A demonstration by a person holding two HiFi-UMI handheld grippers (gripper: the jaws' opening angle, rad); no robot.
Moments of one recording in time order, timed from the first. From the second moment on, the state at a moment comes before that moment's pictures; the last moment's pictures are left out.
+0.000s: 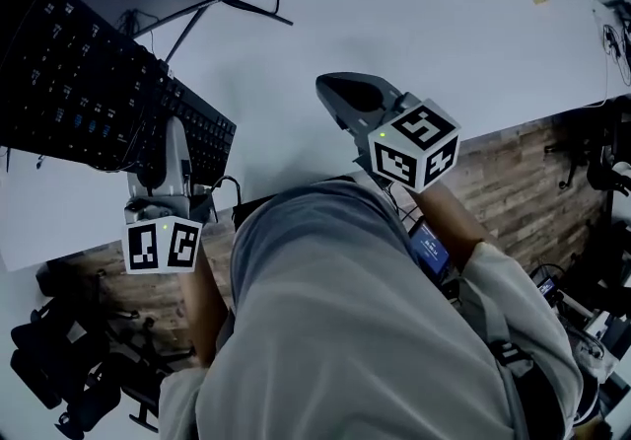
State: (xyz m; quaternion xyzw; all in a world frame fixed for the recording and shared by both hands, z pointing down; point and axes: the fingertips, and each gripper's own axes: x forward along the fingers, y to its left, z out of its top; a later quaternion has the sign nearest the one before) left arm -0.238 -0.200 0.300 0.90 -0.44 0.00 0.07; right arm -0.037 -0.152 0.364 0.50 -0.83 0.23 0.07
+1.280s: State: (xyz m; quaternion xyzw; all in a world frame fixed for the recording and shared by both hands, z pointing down) left arm -0.258 -0.185 0.271 0.87 -0.50 -0.03 0.02; right arm -0.018 -0.153 0.322 0.55 -0.82 0.15 0.07
